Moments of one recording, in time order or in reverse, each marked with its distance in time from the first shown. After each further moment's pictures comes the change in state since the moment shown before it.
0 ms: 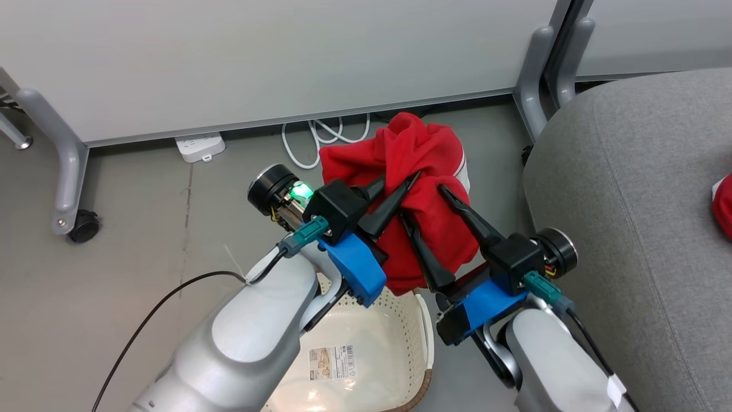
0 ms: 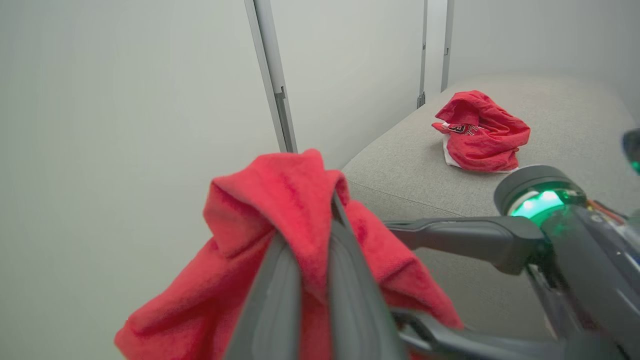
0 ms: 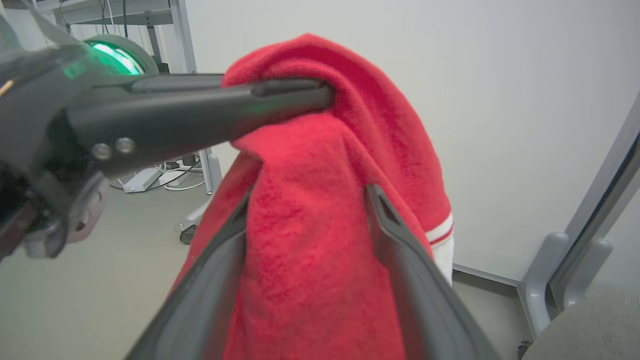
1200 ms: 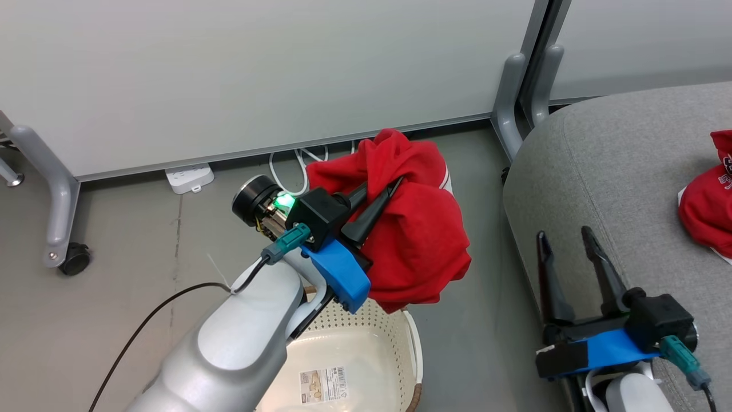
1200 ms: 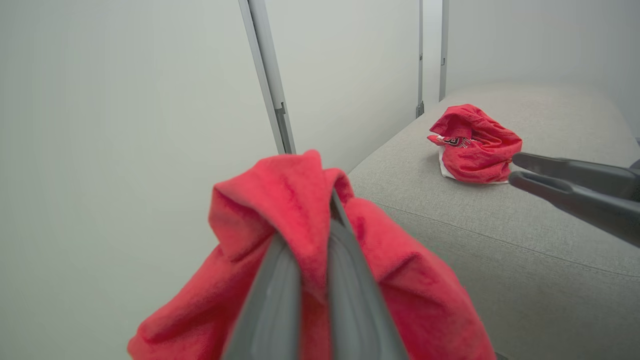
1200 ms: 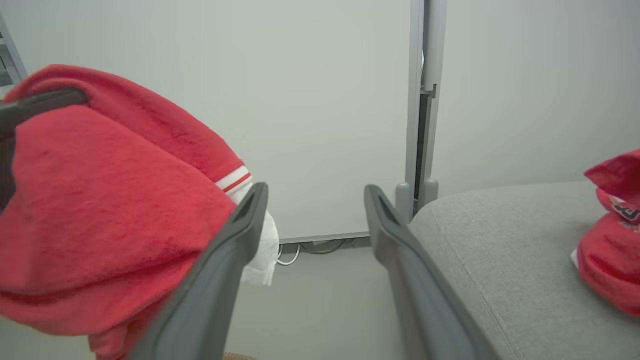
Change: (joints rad) left arm 0.039 0.026 0.026 -0.014 -0.003 0.000 0.000; right arm 0.302 -0.001 -0.381 -0.235 0.028 0.000 0.000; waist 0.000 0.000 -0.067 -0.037
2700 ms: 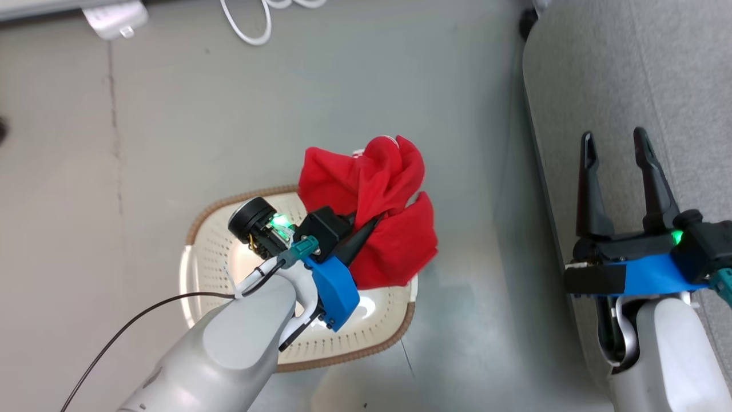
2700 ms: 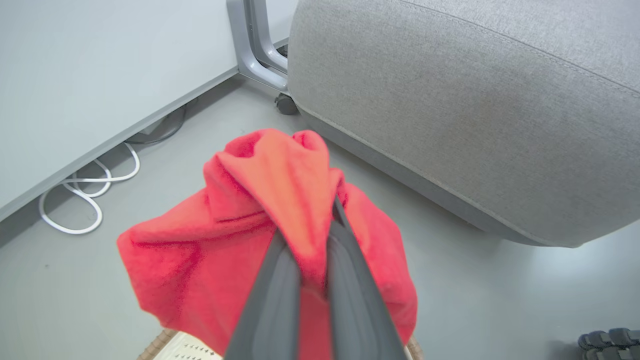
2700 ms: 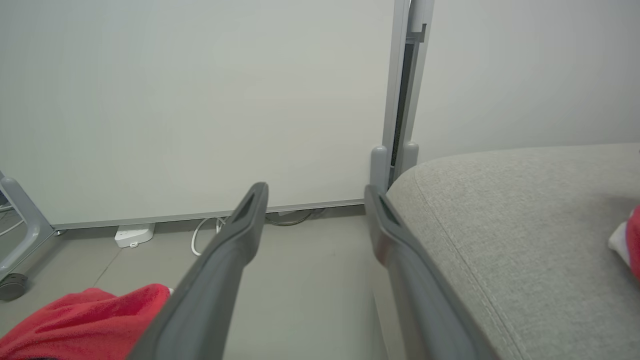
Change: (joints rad) left arm -0.060 0.006 -0.161 0.220 -0.052 -0.005 0.000; right arm -0.208 0.000 -0.077 -0.064 -0.040 0.000 0.000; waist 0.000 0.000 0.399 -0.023
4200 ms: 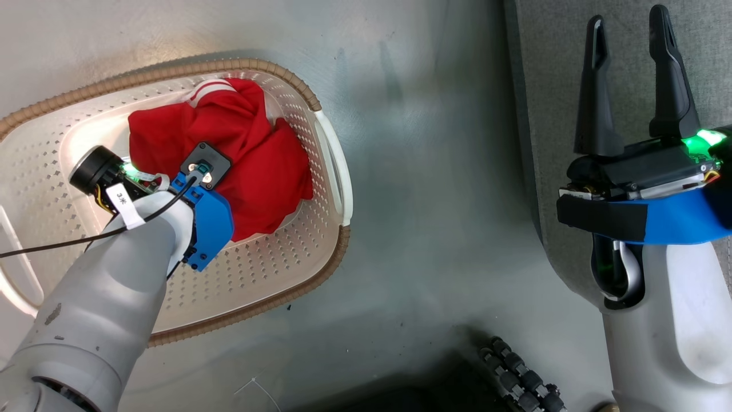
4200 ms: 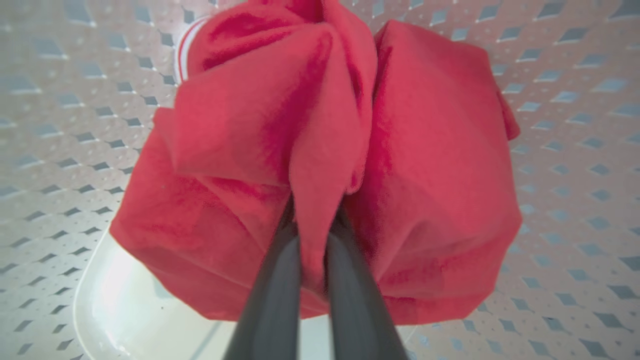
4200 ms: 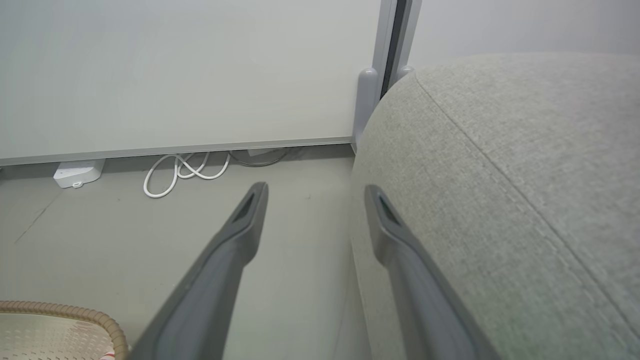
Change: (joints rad) left arm -0.263 0.086 -0.056 0.502 0.098 0.026 0.116; right arm -0.186 -0.001 0.092 -0.127 0.079 0.000 0.000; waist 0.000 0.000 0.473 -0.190
